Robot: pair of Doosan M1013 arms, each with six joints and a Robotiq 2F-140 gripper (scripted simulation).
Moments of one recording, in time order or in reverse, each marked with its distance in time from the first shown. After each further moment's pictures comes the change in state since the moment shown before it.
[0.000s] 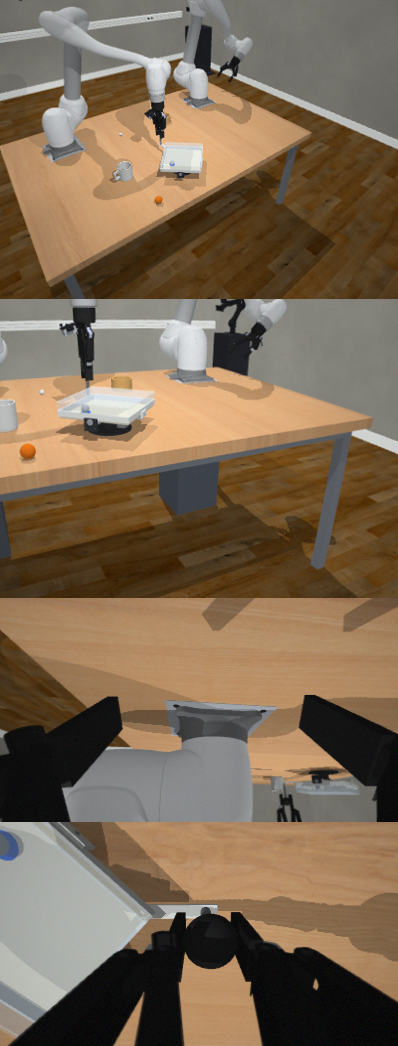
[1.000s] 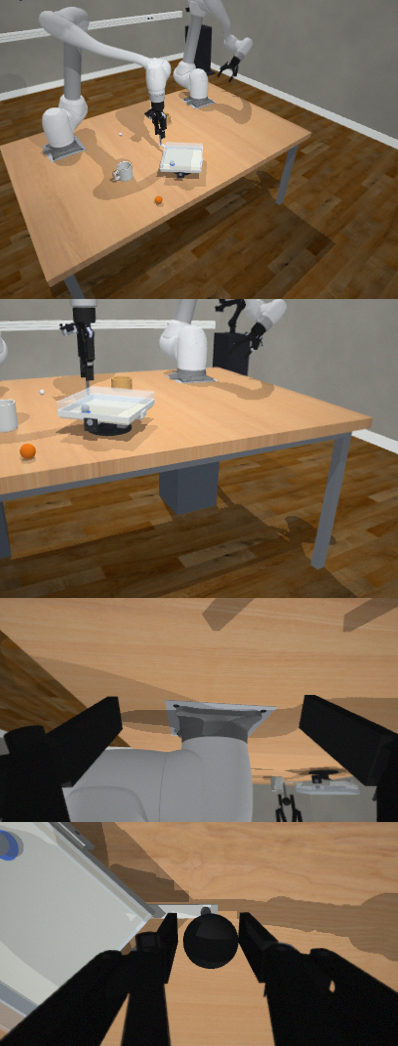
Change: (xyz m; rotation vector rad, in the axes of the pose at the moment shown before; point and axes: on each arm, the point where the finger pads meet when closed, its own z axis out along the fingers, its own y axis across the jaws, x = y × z) left arm 0.000 0.000 0.000 0.000 0.000 0.000; right arm 0.000 0.000 0.000 0.000 0.000 0.000
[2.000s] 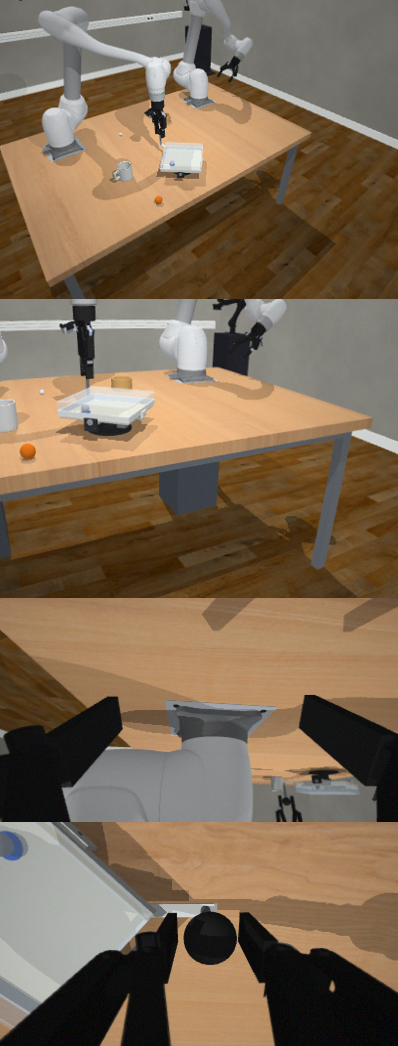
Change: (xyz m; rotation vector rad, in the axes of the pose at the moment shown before) left arm 0.000 0.000 0.000 0.000 0.000 0.000; right arm 0.000 0.000 -0.006 0.000 0.000 0.000
